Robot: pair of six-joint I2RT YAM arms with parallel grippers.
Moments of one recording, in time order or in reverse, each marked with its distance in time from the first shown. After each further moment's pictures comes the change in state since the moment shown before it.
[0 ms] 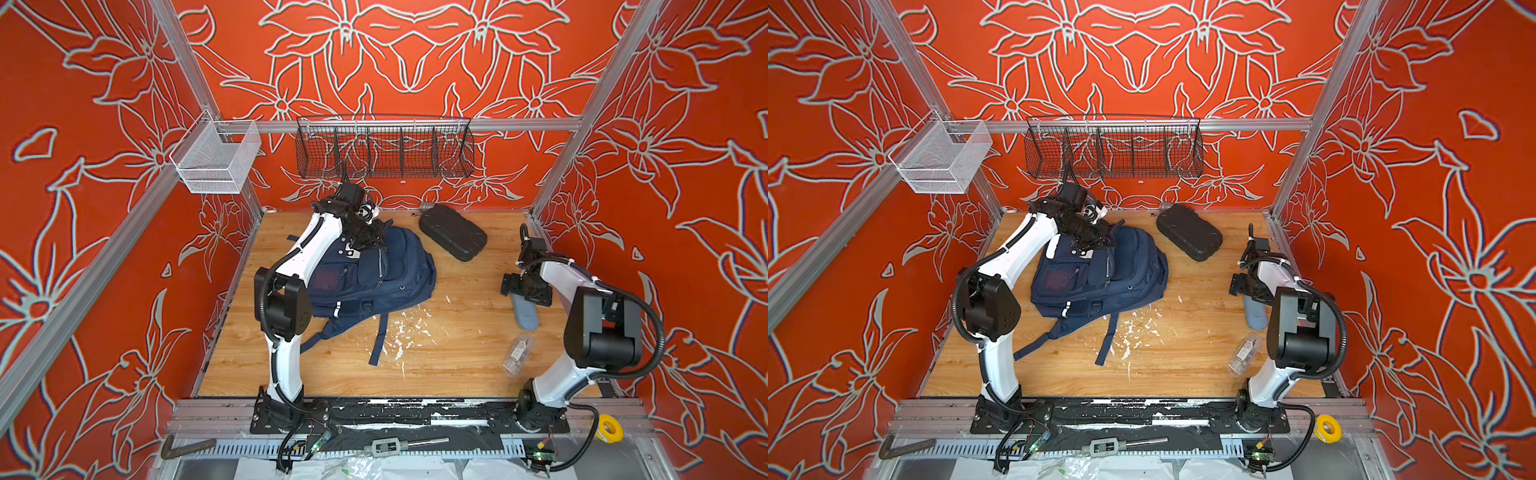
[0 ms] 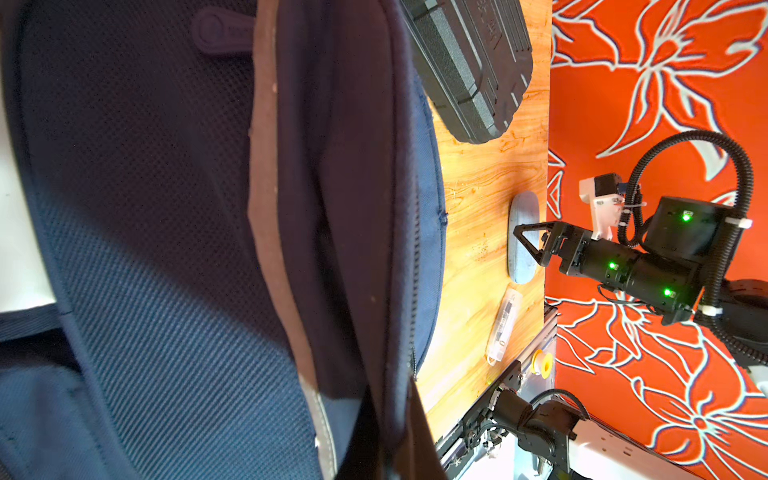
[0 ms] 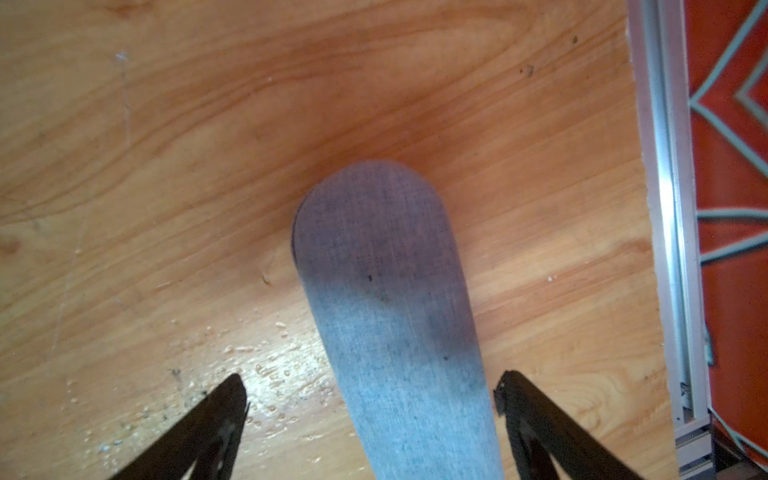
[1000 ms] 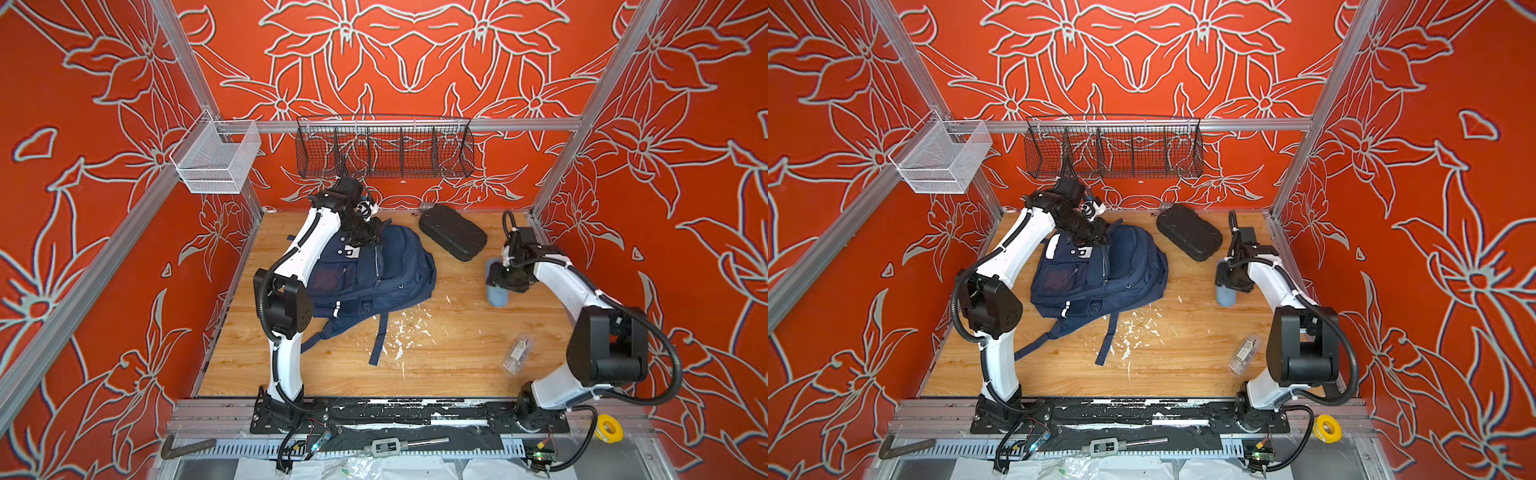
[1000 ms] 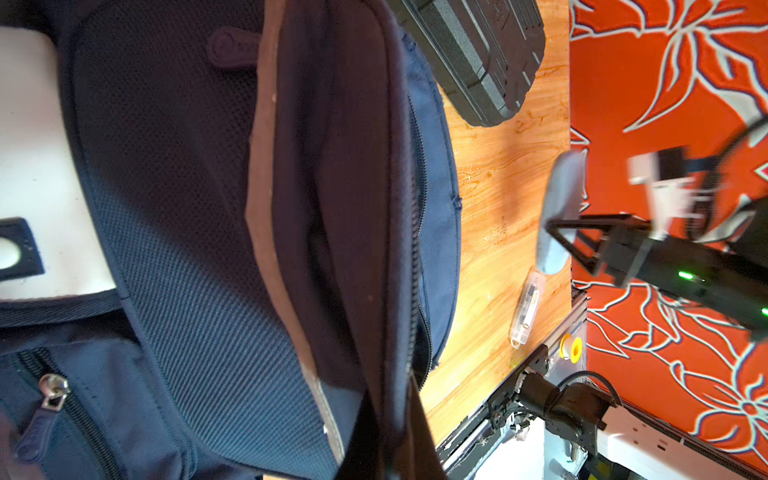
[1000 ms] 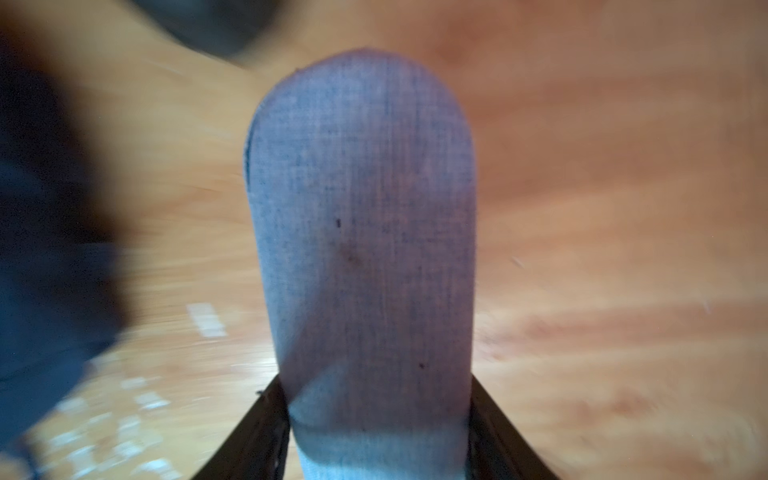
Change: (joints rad) left arm 0.005 0.015 0.118 -0.157 -0.052 0.117; right arm 0.227 -0.134 0.133 -0.043 -0.261 0.021
